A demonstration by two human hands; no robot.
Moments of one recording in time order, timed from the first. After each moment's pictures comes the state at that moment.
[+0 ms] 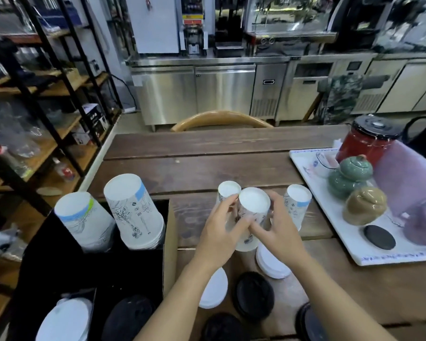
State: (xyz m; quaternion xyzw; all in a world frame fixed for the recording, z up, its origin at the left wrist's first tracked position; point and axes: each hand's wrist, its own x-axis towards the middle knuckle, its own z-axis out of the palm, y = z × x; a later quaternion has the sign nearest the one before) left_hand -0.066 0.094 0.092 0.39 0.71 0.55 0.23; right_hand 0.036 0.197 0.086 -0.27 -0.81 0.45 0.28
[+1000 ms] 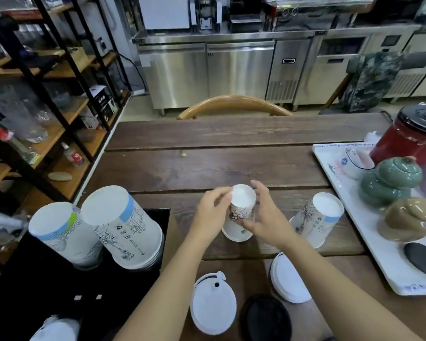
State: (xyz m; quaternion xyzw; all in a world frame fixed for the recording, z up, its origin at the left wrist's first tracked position) left_hand -0.149 0.151 0.058 0.25 0.77 0.52 0.26; right_hand -0.046 0.264 0.028 -0.26 -0.85 0.44 0.12
